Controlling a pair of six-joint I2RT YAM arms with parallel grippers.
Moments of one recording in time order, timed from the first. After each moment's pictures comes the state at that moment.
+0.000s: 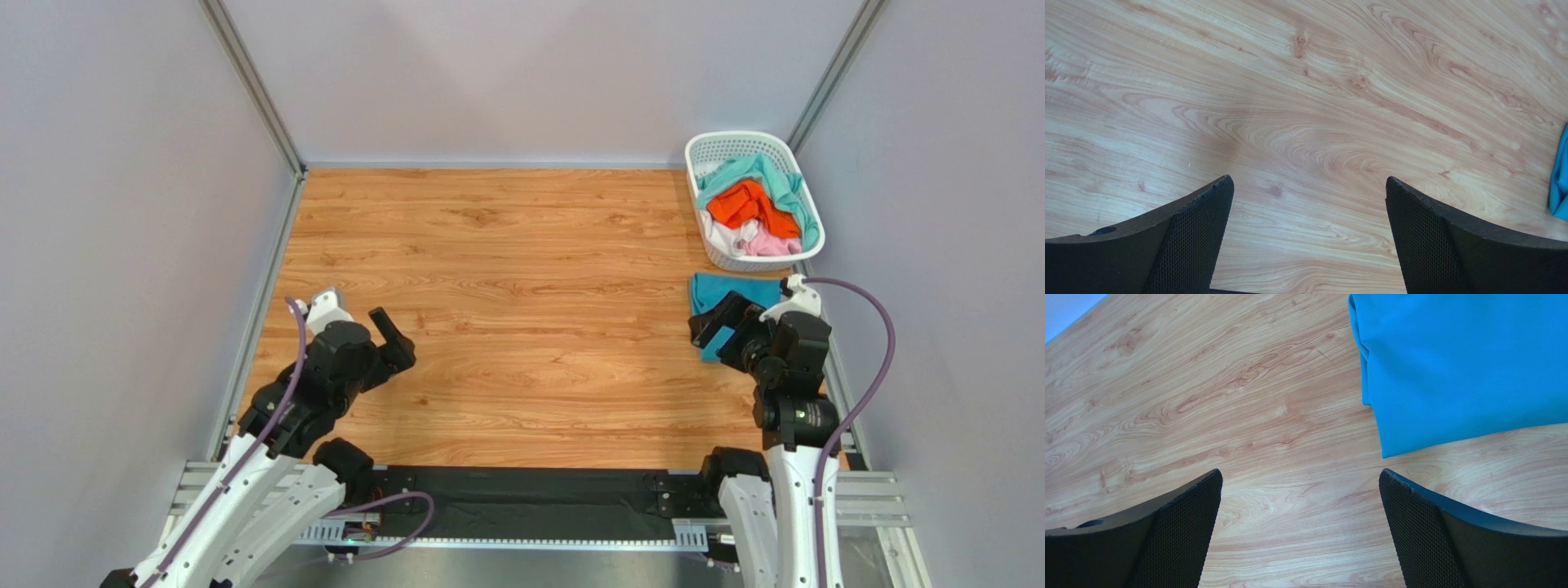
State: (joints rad) left arm -0.53 0.54 0.70 -0.87 -0.39 -0.84; right arm -0.14 0.52 0.63 -0.61 -0.18 0.42
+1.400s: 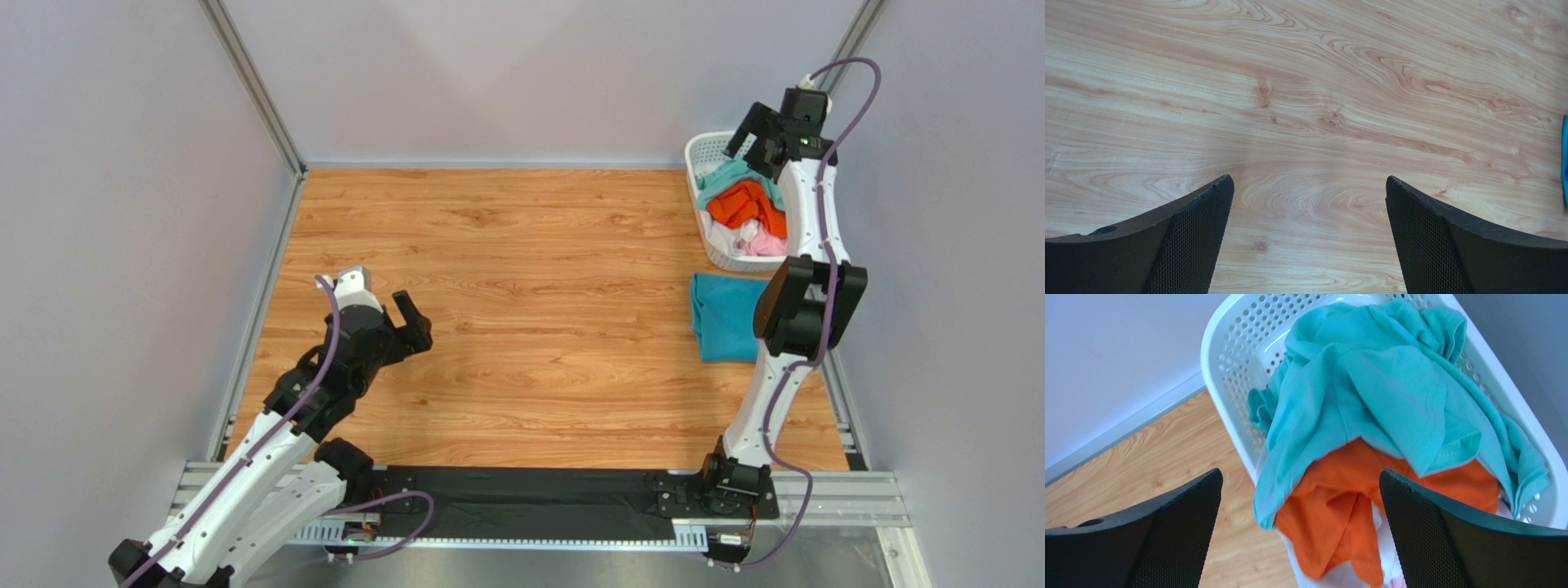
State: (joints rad) left arm -0.53 0.64 0.63 -0.56 -0.38 -0.65; right arm -0.21 2.10 2.11 -0.64 0.06 0.35
